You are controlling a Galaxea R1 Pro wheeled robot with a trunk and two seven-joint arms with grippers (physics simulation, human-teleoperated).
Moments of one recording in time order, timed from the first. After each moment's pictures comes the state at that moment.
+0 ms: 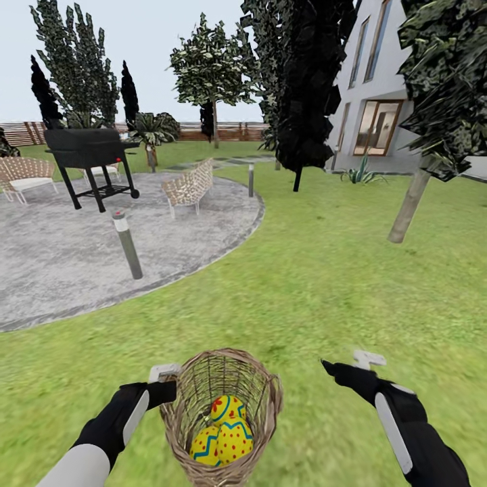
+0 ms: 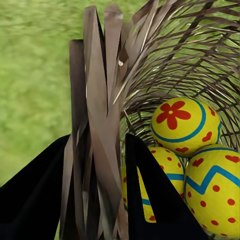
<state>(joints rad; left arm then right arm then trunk) -0.56 0.02 0.06 -0.64 0.11 0.50 -0.08 -0.32 -0.08 -0.14 -1.25 -0.20 0.59 0.13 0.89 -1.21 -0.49</state>
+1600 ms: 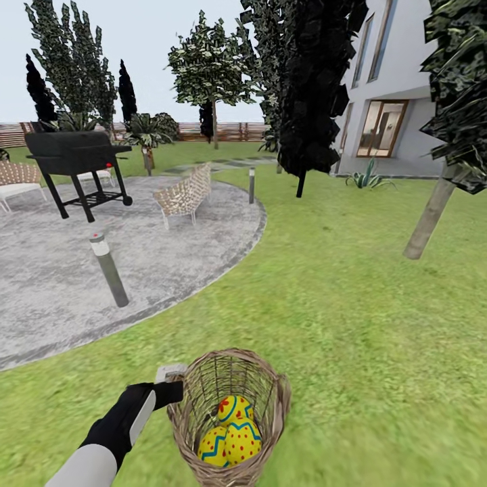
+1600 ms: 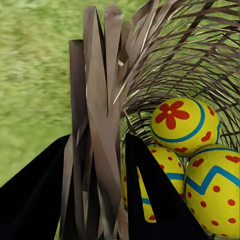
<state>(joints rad) -0.56 -0.01 0.05 -0.64 0.11 0.50 -0.08 -0.30 -0.06 -0.12 0.03 0.30 -0.13 0.14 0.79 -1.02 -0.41</state>
